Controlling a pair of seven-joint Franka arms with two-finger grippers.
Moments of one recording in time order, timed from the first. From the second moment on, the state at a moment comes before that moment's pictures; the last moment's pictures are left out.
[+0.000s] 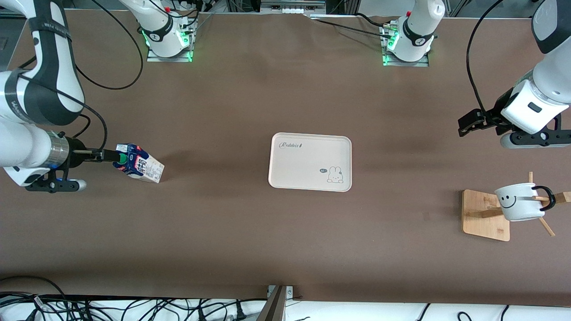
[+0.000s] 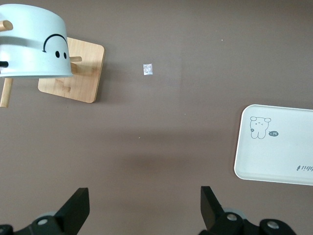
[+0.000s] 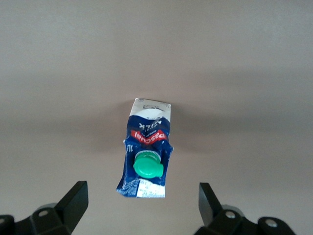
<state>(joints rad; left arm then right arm) -0.08 0.07 0.01 -1.64 0.00 1.70 -0.13 0.00 0.42 0.01 -1.46 0.01 1.66 0.03</state>
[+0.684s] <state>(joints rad) -0.08 0.07 0.00 -1.64 0.00 1.70 -0.13 0.00 0.46 0.01 -1.49 0.01 1.66 0.03</state>
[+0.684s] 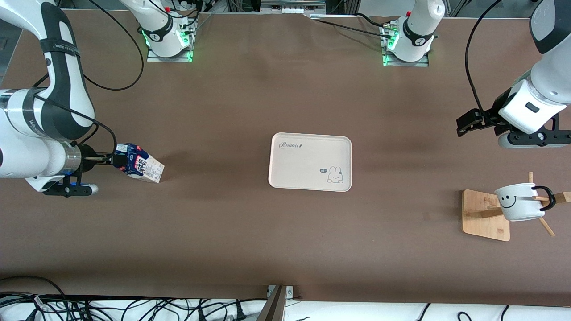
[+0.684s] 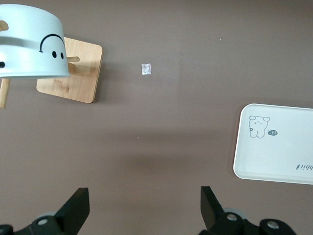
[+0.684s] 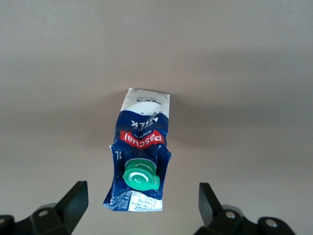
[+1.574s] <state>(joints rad) -0.06 0.08 0.00 -1.64 0.00 1.70 -0.13 0.00 0.47 0.01 -1.54 0.01 1.67 0.03</state>
